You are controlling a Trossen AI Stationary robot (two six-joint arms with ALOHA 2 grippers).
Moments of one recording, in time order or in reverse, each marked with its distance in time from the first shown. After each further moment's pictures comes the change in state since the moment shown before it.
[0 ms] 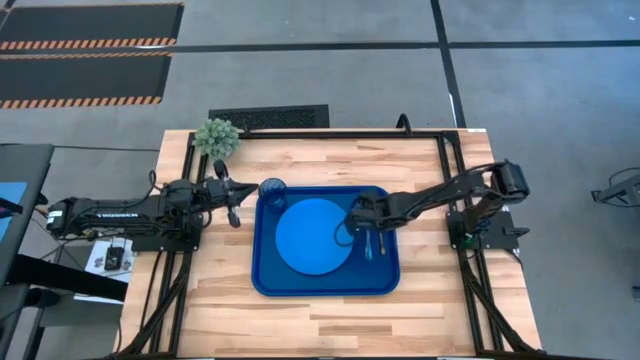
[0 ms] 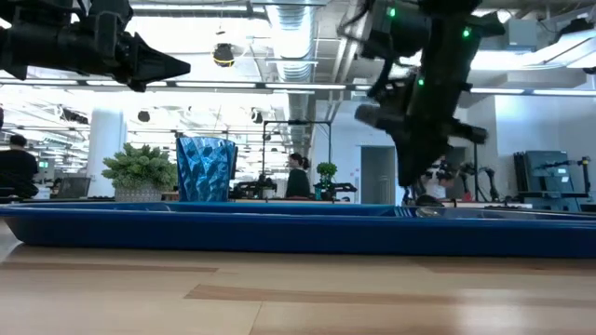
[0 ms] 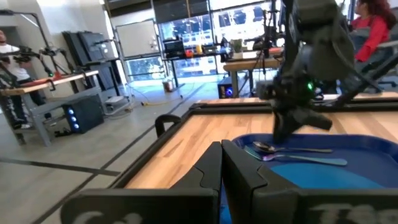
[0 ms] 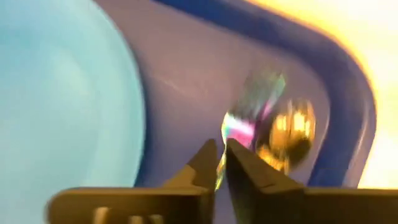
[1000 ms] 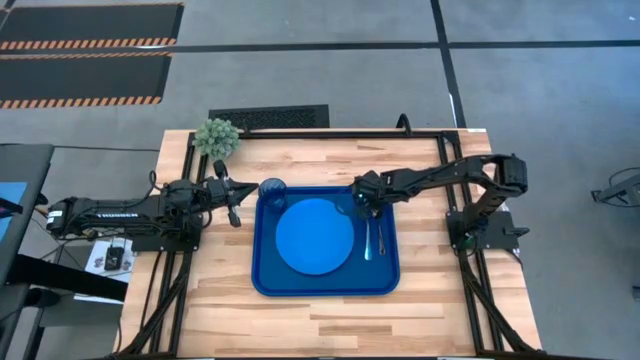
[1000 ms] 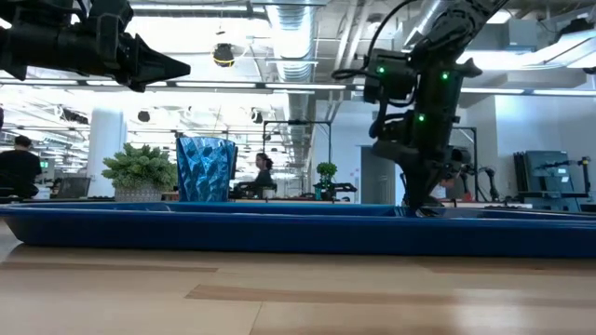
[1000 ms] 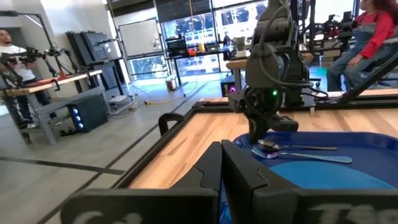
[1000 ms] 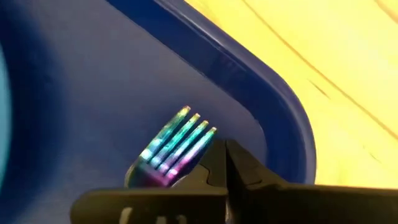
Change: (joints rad) left arm 0.000 0.000 0.000 -0.006 -0.013 0.011; right arm -0.274 -0.030 -0.111 0.111 -0.164 -0.531
